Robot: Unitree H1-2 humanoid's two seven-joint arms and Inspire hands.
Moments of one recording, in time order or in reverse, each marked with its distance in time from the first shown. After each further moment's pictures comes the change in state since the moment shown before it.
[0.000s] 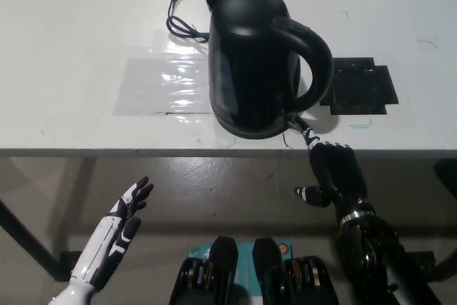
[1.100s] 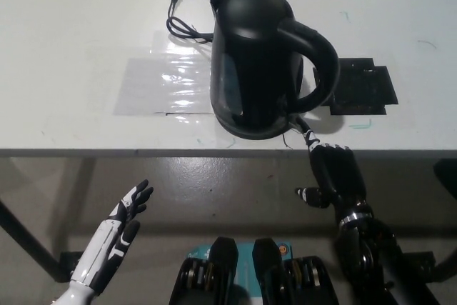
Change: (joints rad) left_arm 0.008 0.000 -0.001 0.000 -0.008 -0.009 0.000; right_arm -0.024 0.001 0.007 0.101 0.008 -0.005 -0.061
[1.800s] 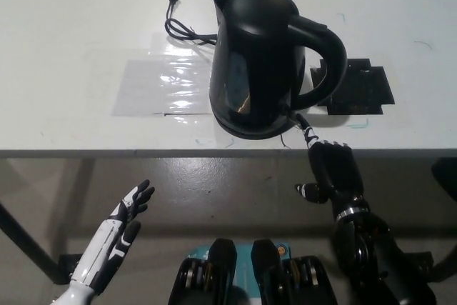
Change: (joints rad) left_arm -0.001 0.002 0.001 0.000 -0.001 -0.003 -0.011; right_arm -0.039 0.006 0.009 0.094 0.016 -0.013 -0.043
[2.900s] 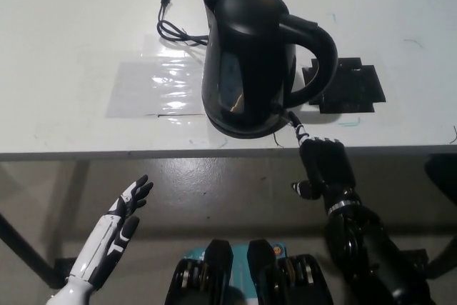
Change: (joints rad) left_arm -0.010 0.001 0.006 0.000 -0.001 0.001 -0.002; right_arm -0.043 -0.013 0.087 0.010 0.000 0.093 0.041
